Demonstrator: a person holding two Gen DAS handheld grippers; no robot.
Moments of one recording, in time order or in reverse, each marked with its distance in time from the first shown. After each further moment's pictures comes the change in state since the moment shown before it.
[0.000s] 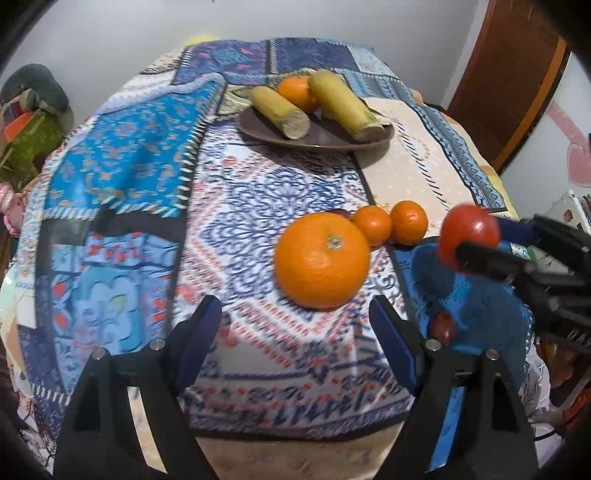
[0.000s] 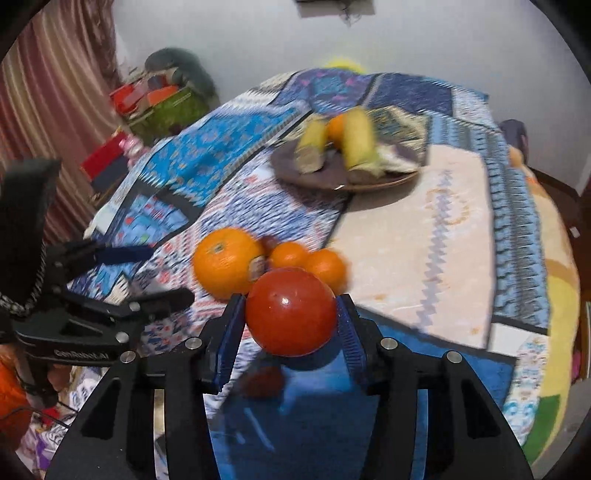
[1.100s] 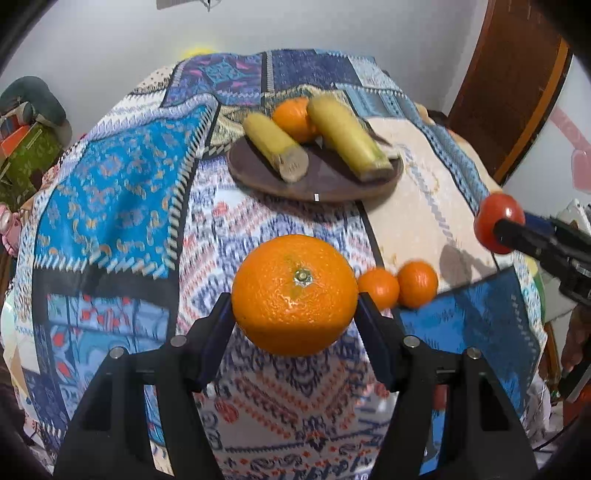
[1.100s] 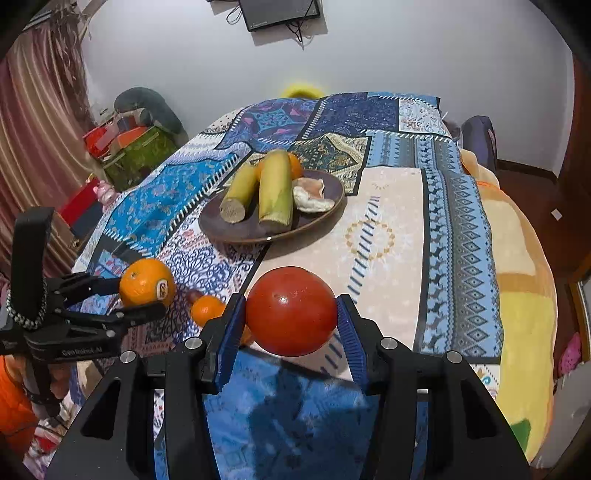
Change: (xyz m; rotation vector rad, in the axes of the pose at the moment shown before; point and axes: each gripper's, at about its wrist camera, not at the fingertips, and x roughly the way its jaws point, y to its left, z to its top) left arm 0.012 0.000 0.049 0.009 -0.045 0.014; right arm -0.018 -0.066 0.021 0.103 -0.095 -0.038
